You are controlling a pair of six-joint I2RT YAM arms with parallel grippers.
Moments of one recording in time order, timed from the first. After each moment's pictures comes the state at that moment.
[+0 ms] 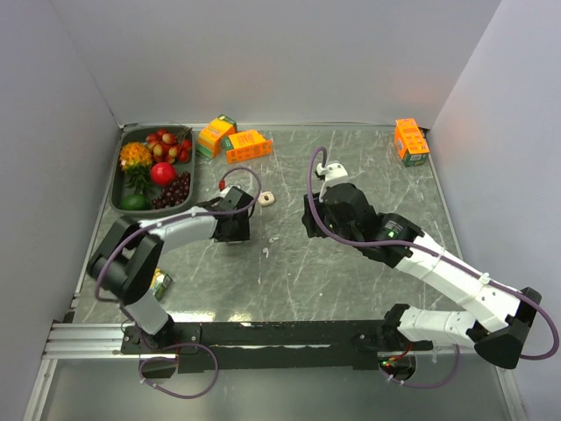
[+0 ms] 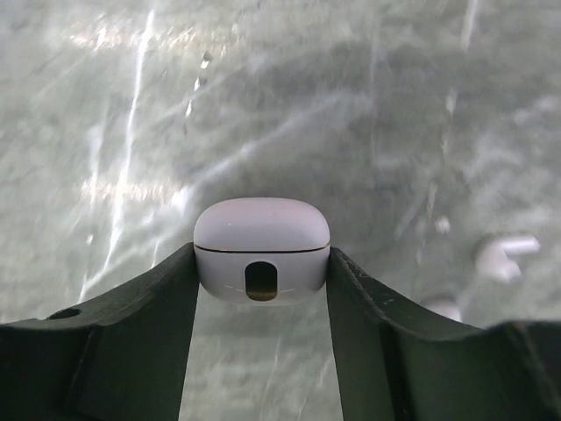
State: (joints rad) left arm -0.61 1.67 0.96 -0.40 -0.27 -0.63; right arm 0.88 1.09 1.13 -0.64 0.32 0.38
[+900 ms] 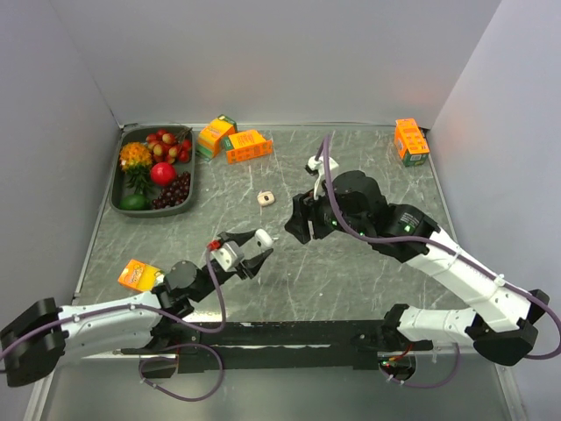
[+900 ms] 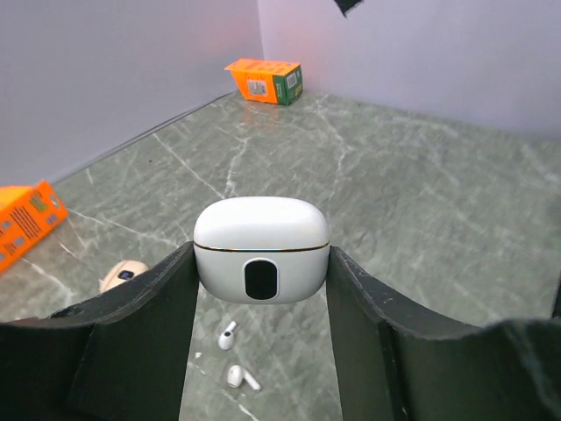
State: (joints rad) left arm -1.03 0.82 0.19 0.85 -0.12 0.09; right arm 0.91 1.10 1.33 -0.74 0.03 0.34
